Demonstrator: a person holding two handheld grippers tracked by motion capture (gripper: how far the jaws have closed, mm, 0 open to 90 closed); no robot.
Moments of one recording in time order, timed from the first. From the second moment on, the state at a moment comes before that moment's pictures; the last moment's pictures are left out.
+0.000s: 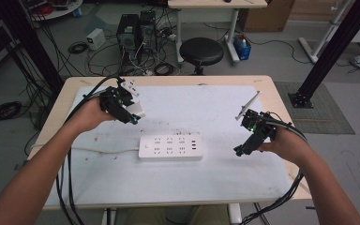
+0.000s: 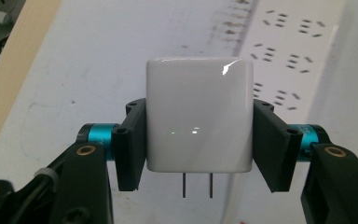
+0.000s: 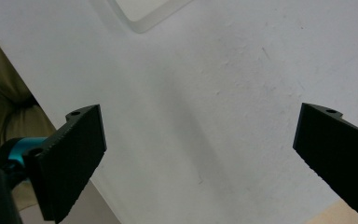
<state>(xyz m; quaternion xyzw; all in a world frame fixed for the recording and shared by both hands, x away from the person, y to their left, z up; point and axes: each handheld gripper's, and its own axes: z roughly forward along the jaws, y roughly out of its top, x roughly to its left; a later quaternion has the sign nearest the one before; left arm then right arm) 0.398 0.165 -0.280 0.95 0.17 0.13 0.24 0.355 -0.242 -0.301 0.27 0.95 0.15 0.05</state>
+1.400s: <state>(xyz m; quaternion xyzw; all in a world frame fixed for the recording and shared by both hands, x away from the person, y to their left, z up) 0.349 0.111 -0.272 0.95 0.04 0.10 0.30 0.336 -0.208 -0.297 0.30 0.87 0.37 -0.10</state>
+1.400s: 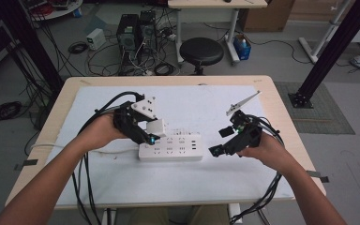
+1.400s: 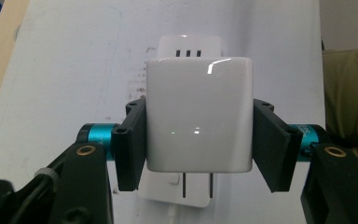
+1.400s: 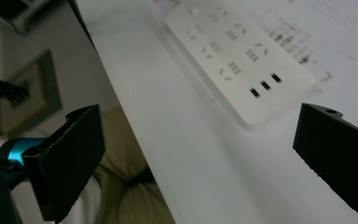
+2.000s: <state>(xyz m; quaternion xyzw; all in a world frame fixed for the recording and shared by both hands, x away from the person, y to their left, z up) 0.345 0.077 -0.280 0.94 0.01 0.11 0.32 0.344 -0.179 -0.308 0.36 0.79 0.47 -0.19</state>
